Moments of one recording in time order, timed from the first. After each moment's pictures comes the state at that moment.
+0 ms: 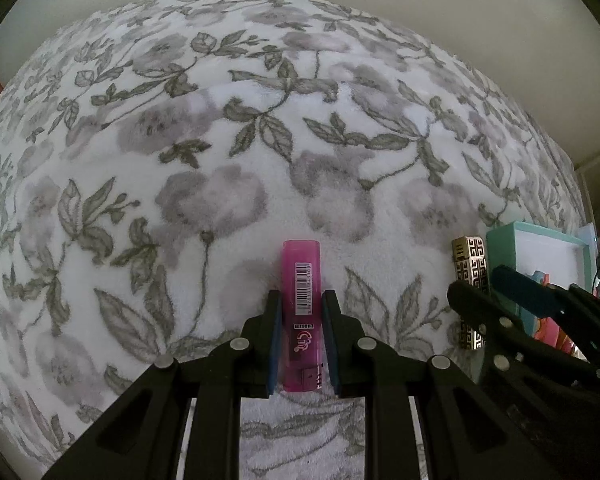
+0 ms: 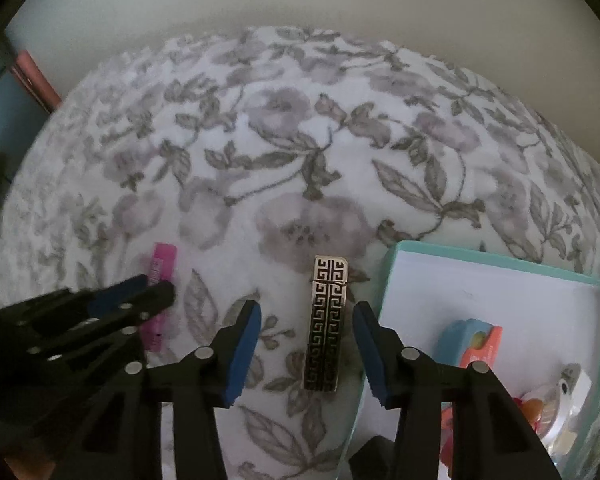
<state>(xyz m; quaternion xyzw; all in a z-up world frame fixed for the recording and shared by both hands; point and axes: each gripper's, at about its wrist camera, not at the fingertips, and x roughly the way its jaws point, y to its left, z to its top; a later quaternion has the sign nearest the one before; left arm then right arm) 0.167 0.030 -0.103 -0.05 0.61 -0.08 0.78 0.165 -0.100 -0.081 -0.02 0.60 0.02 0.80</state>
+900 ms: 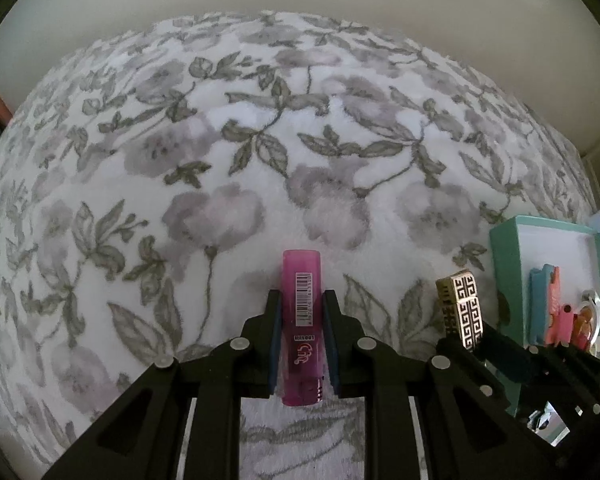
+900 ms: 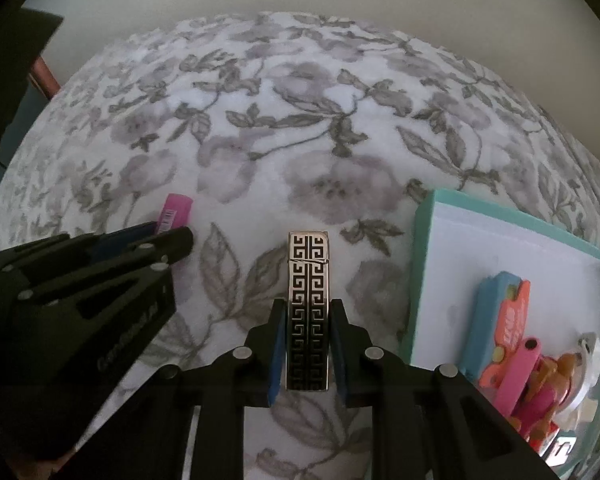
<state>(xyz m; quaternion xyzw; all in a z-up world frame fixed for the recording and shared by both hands) 0.164 -0.004 -0.094 0.00 0.58 -0.07 0.81 0.132 -0.078 -0.095 -0.03 0.59 0.02 0.81</state>
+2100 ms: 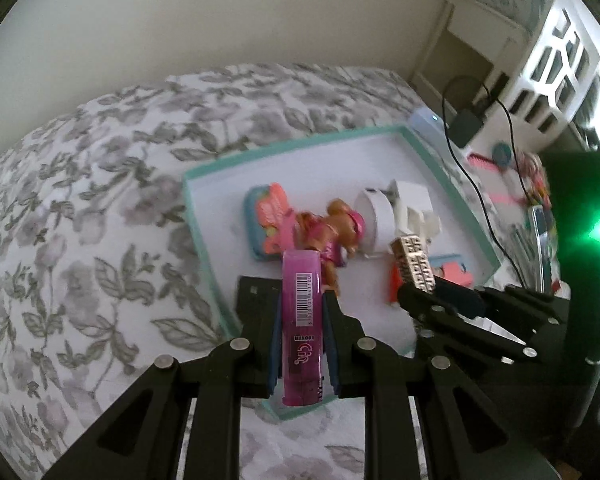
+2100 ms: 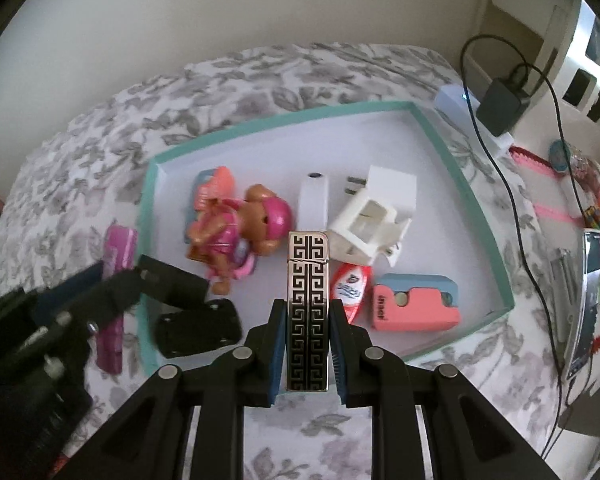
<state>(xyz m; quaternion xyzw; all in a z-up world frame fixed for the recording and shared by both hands) 0.028 -0.146 -0.021 0.08 0.53 -0.28 0.80 -0.010 -0.247 -0.033 0.10 0.56 -0.14 0.81</state>
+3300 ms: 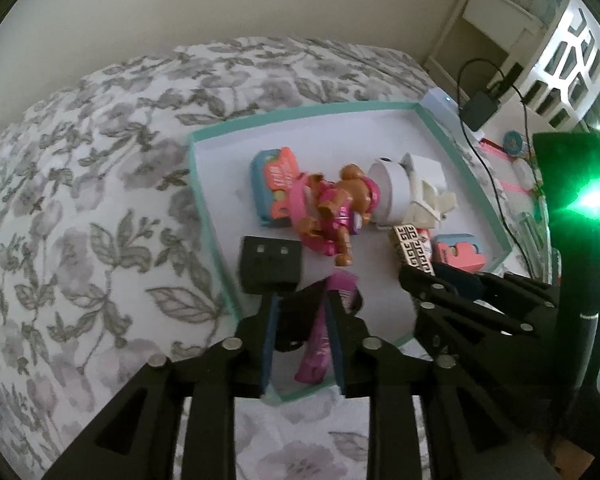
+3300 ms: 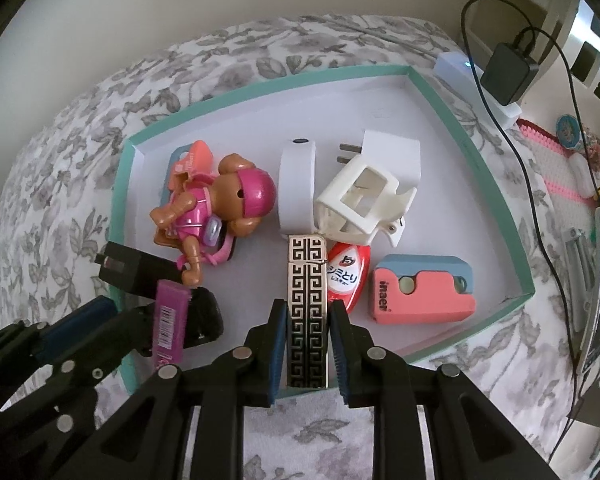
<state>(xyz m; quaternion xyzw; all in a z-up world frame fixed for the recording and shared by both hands) 0.029 -0.133 -0.034 0.07 0.56 -0.26 0.78 -0.005 -0.253 -0.060 0.11 0.58 -0.14 0.80</state>
